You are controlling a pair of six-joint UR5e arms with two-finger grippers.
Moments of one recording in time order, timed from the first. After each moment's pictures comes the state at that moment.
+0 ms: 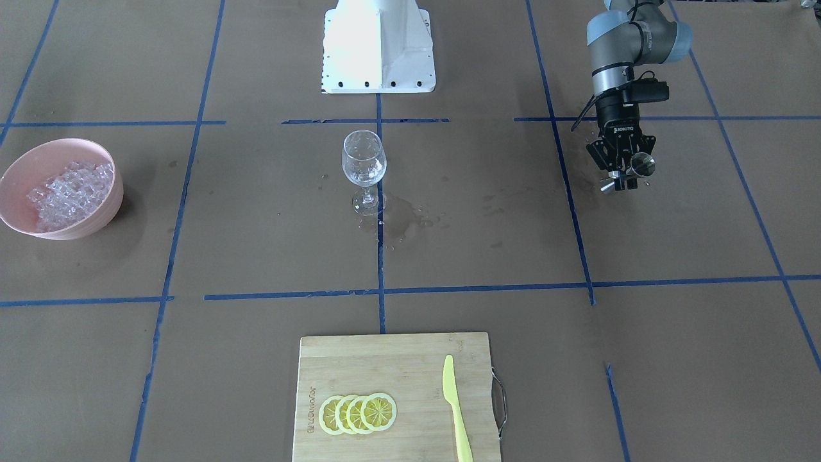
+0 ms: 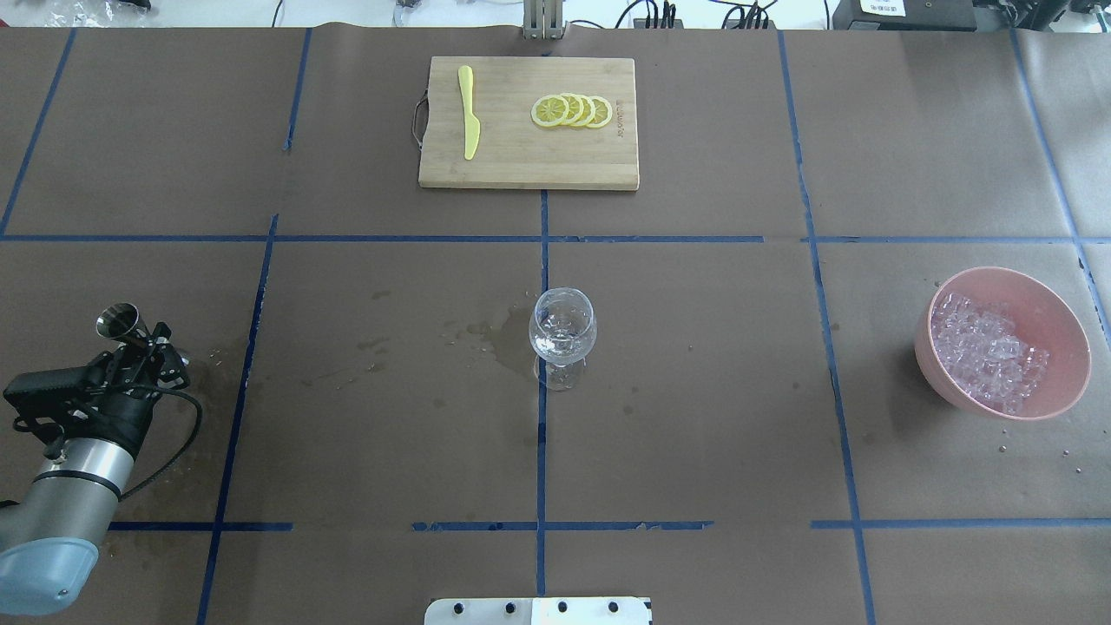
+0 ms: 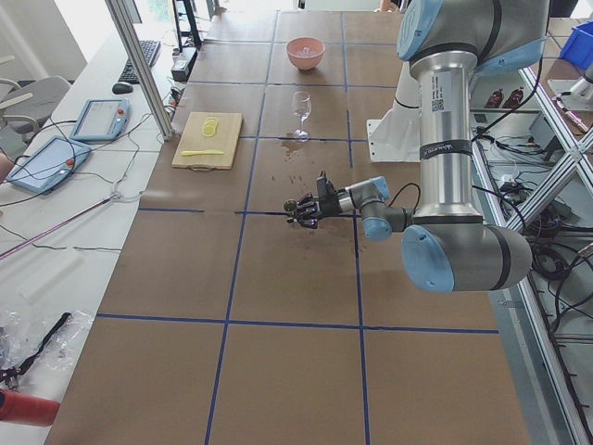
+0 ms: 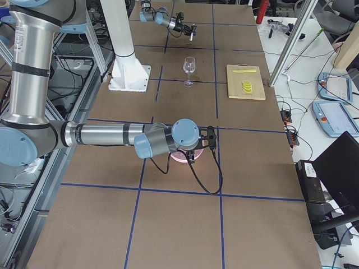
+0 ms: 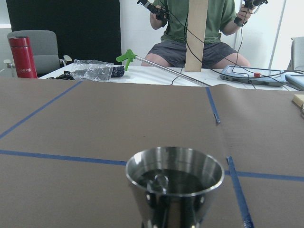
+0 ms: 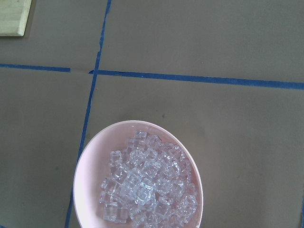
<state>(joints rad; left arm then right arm) -0.18 -1.38 -1.83 -2.39 -0.53 -1.52 1.52 -1.76 1.80 -1.29 2.72 0.15</state>
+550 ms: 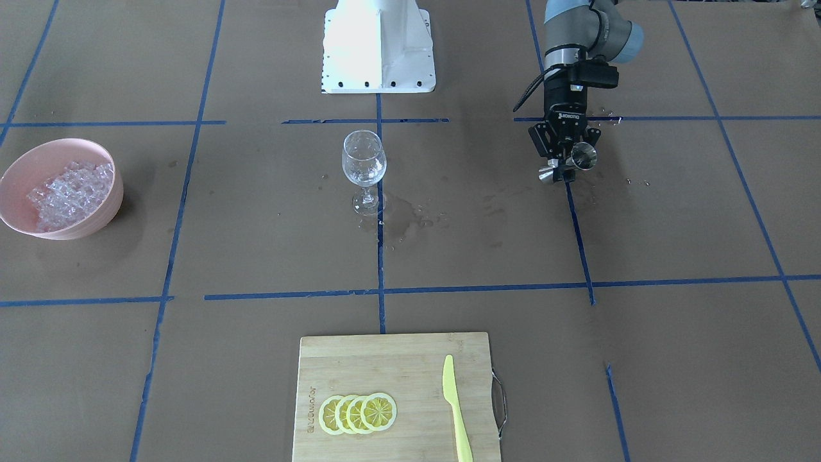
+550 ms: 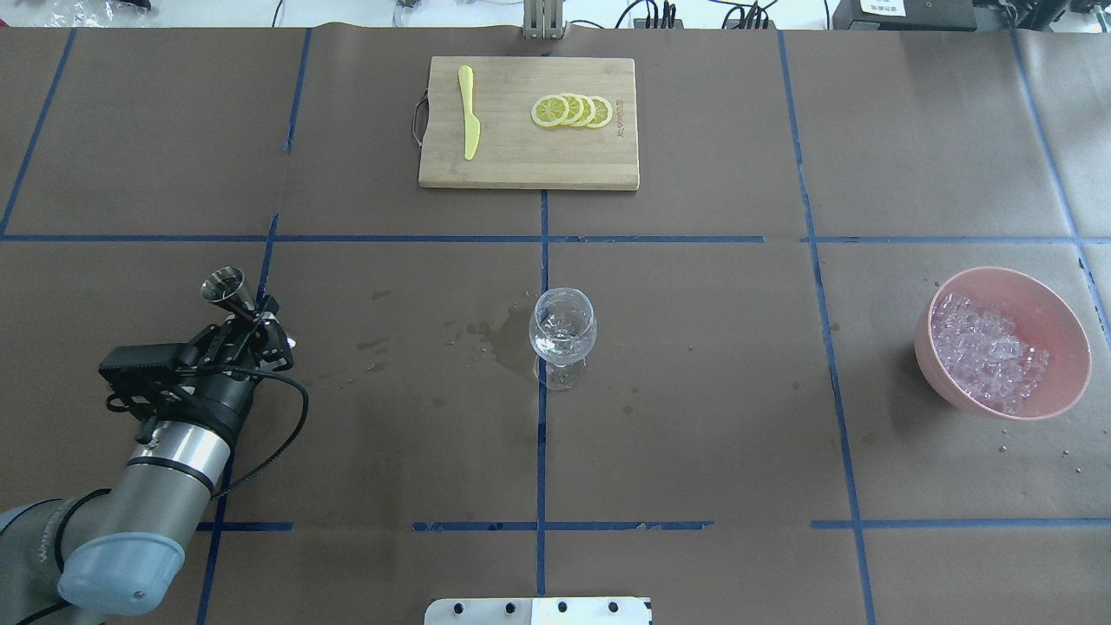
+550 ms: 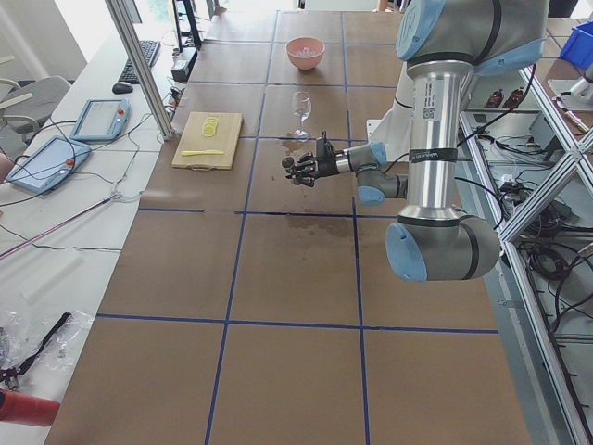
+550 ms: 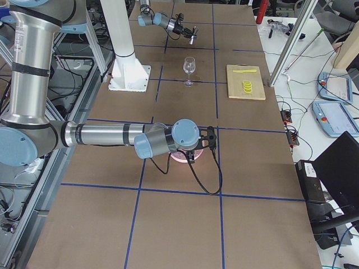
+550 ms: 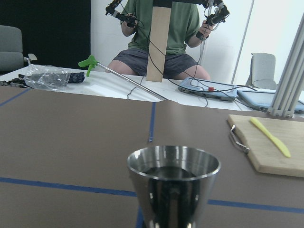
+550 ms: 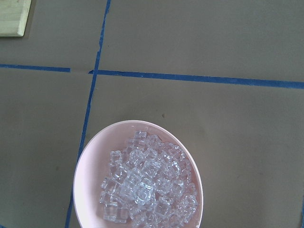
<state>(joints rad) -0.17 -1.60 -1.88 -2.40 -0.53 -1.38 1.52 -1.76 1.79 -1.29 2.72 0.15</state>
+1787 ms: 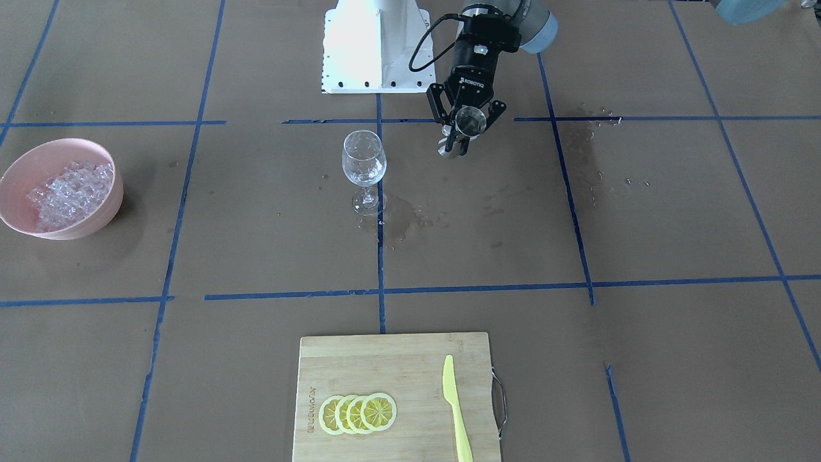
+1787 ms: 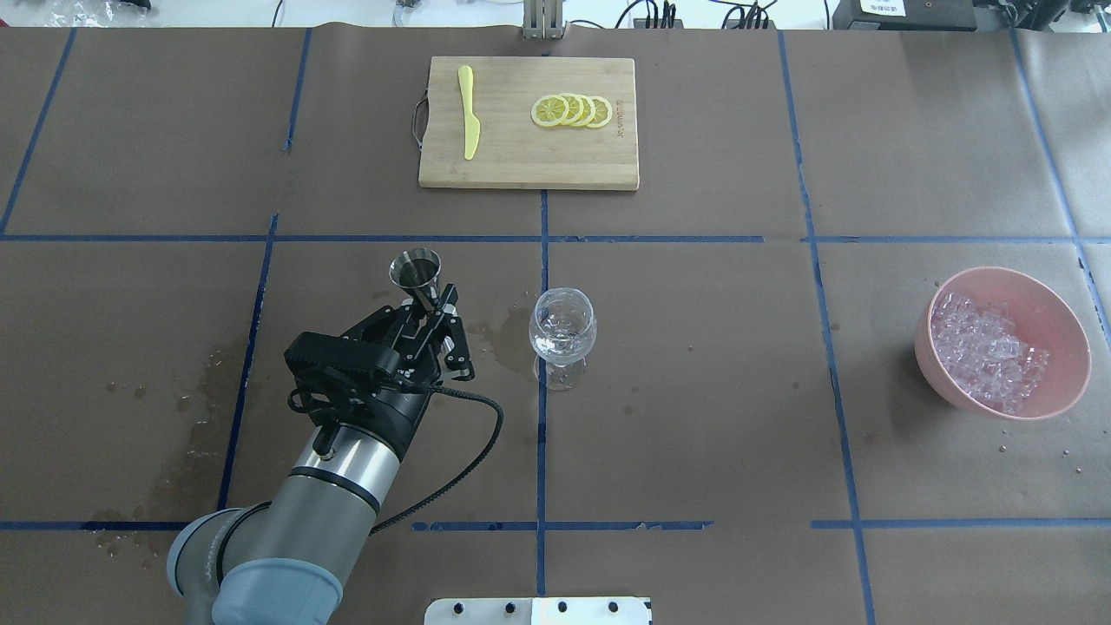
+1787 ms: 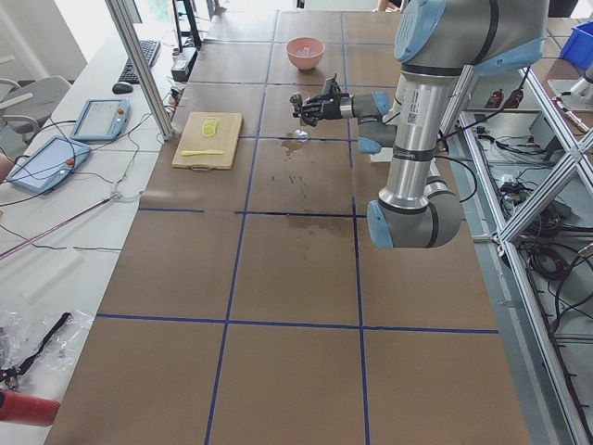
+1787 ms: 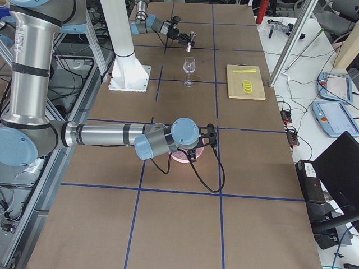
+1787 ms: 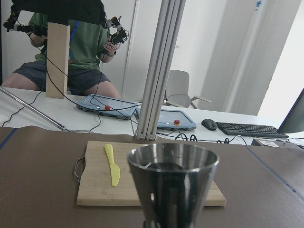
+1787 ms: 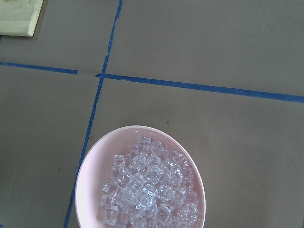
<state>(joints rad) -0.11 -1.95 -1.87 -2.39 -0.53 -0.95 1.52 -1.76 1.79 -1.23 2.72 0.15</state>
